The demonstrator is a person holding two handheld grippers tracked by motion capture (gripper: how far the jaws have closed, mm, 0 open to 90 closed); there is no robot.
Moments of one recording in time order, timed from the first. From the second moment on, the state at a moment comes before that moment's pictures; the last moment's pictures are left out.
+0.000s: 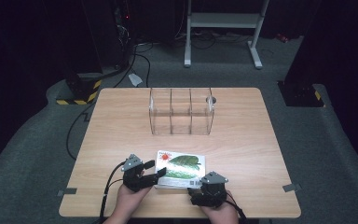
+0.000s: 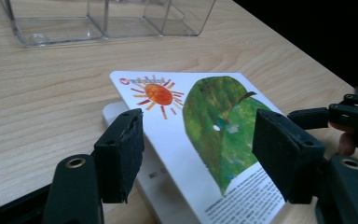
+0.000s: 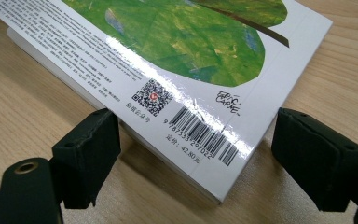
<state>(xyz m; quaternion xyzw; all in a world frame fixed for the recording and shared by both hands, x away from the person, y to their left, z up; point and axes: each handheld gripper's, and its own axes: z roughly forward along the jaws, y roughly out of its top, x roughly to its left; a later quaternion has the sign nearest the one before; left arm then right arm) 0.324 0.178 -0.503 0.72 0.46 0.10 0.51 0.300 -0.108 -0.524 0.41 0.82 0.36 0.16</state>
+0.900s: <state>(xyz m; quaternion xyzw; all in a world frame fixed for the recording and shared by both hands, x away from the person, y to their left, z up) 0.343 0.177 -0.513 0.75 0.44 0.02 0.49 0.301 -0.112 -0.524 0.42 0.82 0.36 0.15</state>
